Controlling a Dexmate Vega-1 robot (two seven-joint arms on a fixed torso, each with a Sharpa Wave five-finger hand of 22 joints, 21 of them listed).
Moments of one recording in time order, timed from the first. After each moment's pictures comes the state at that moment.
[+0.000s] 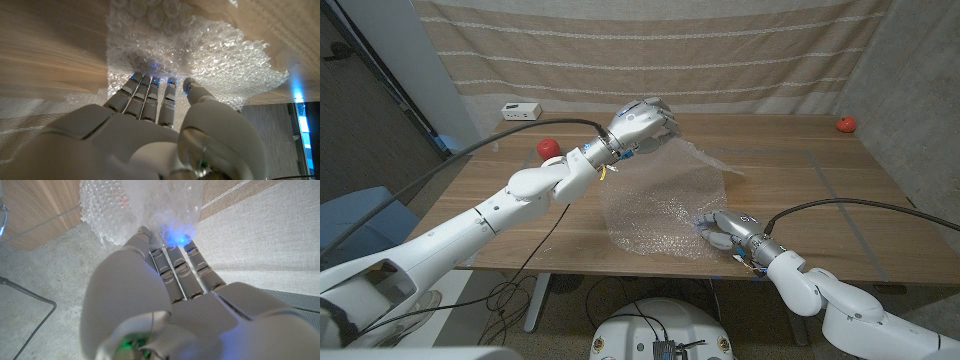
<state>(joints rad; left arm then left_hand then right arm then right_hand) 0.67 0.82 0.69 -1.86 0.94 -0.27 0.51 1.22 0.13 0.38 -0.15 0.18 1.01 -0.03 0.32 0.21 0.93 -0.12 0.61 0.35 0.86 -0.11 0.45 0.43 0.38 0.01 0.74 0.24 -1.31 -1.03 -0.60 -2.14 -0.50 -0.38 -0.18 0.62 0.19 0.51 -0.08 0.20 0.63 0.02 0.22 0.19 0.49 0.05 0.24 0.20 0.32 -0.04 0.30 0.24 0.38 0.01 0.23 0.18</state>
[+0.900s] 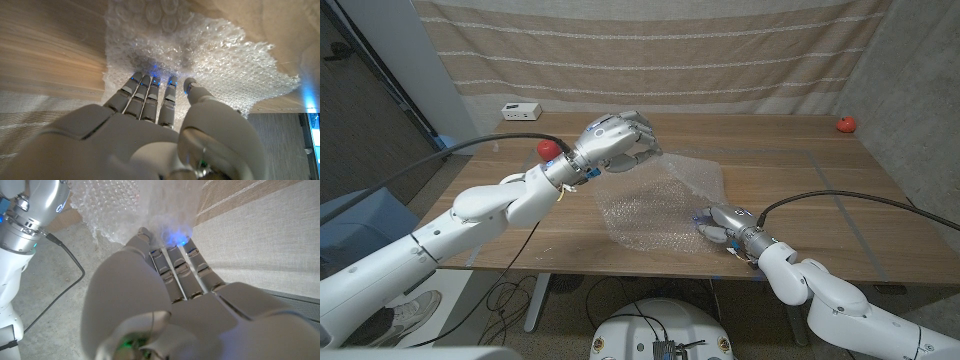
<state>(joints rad) 0.98 1.01 0.40 -2.05 0.82 -0.38 0.47 1.23 0.14 0.36 -0.16 0.19 1.03 -0.05 0.33 0.23 0.91 -0.13 0.61 0.35 0.85 -0.11 0.42 0.44 0.35 0.01 0.77 0.24 -1.24 -0.99 -0.65 -2.15 -0.57 -0.50 -0.09 0.62 0.19 0.50 -0.07 0.20 0.63 0.01 0.20 0.19 0.49 0.05 0.23 0.20 0.32 -0.04 0.30 0.24 0.38 0.01 0.23 0.18</state>
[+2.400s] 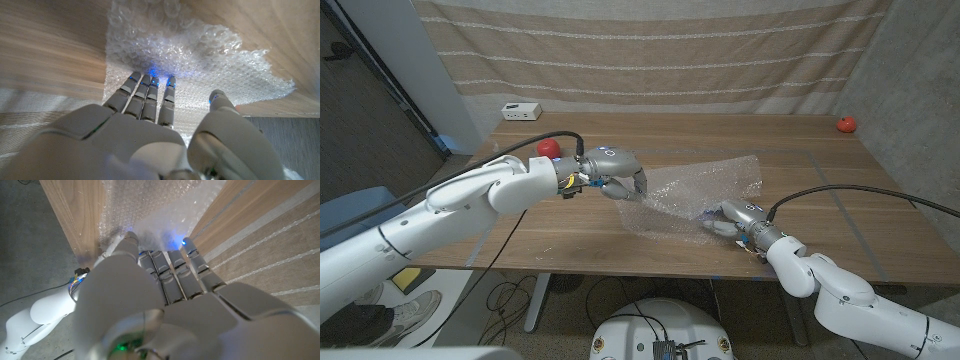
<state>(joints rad) 0.99 1.09 0.35 -2.24 0.55 -0.19 -0.33 1.05 0.06 0.26 -0.08 0.17 0.98 -0.03 0.27 0.21 0.91 -0.11 0.49 0.40 0.81 -0.10 0.30 0.30 0.33 0.02 0.80 0.20 -1.26 -1.03 -0.59 -2.16 -0.48 -0.51 -0.16 0.36 0.01 0.30 0.02 0.17 0.58 0.01 0.19 0.20 0.47 0.05 0.22 0.20 0.37 -0.03 0.28 0.22 0.38 0.06 0.23 0.18</state>
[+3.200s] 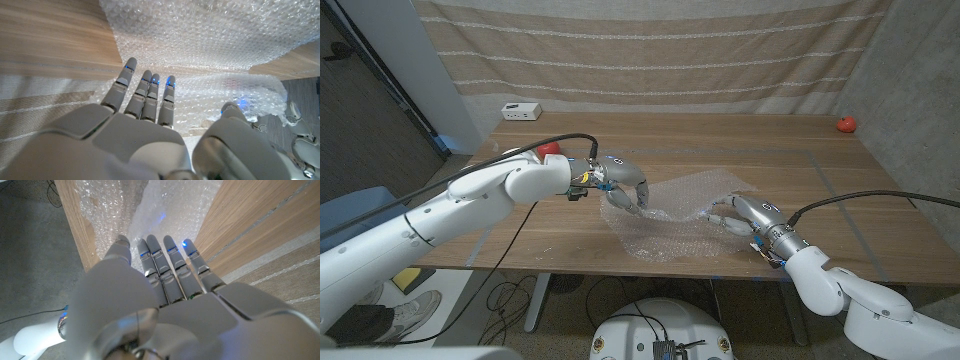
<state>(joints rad) 0.84 1.04 0.48 -2.19 0.53 -0.16 -0.51 0.98 0.03 0.24 -0.07 0.17 0.95 -0.03 0.24 0.20 0.86 -0.10 0.42 0.35 0.77 -0.08 0.24 0.24 0.31 0.03 0.80 0.19 -1.48 -1.11 -0.39 -2.26 -0.39 -0.38 -0.40 0.26 -0.05 0.23 0.05 0.20 0.53 -0.02 0.19 0.19 0.47 0.06 0.21 0.20 0.42 -0.05 0.28 0.21 0.47 0.12 0.24 0.19</state>
